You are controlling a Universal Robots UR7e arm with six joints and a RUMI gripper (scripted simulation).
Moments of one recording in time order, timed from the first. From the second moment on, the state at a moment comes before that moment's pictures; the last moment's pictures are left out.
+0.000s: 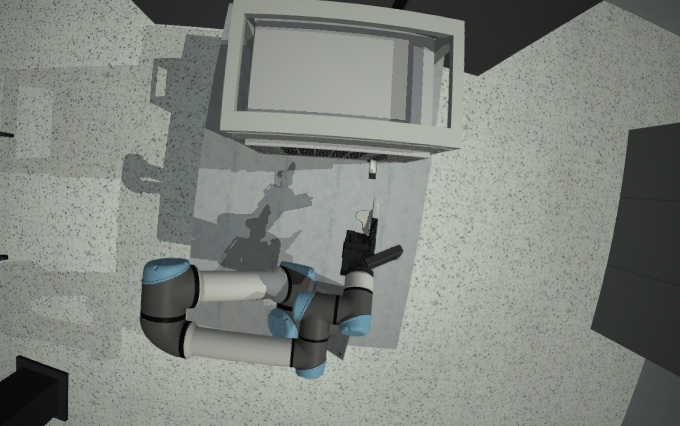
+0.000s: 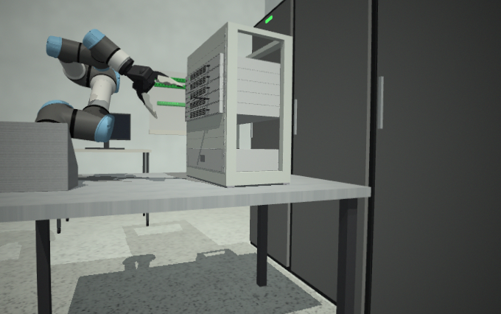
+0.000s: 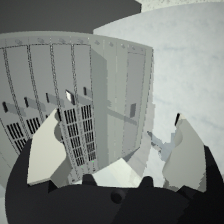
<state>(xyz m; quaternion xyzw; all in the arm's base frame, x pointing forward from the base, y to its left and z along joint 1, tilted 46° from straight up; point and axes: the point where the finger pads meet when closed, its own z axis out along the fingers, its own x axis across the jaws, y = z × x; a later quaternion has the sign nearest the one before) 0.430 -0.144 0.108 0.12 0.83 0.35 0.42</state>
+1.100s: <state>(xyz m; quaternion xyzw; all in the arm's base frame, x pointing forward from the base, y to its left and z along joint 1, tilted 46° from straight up) 0.429 -0.134 0.106 0.11 0.81 0.37 0.45</state>
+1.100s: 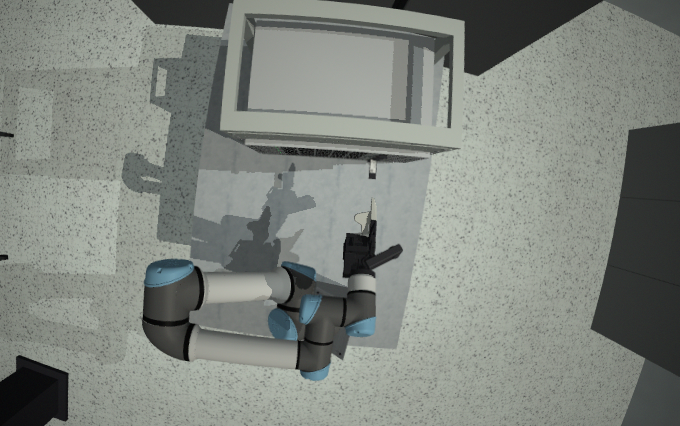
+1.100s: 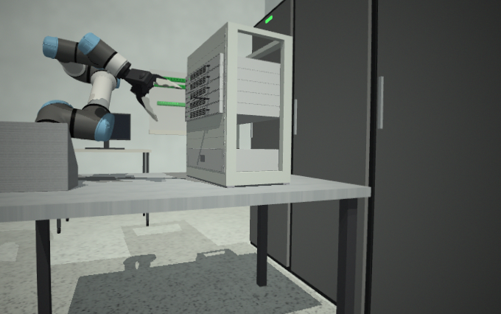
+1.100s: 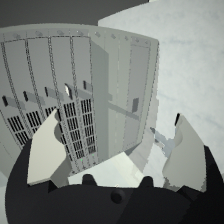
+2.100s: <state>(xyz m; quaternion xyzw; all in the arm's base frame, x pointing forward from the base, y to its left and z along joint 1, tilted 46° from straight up) 0.428 -0.128 0.107 0.11 0.78 0.39 0.48</state>
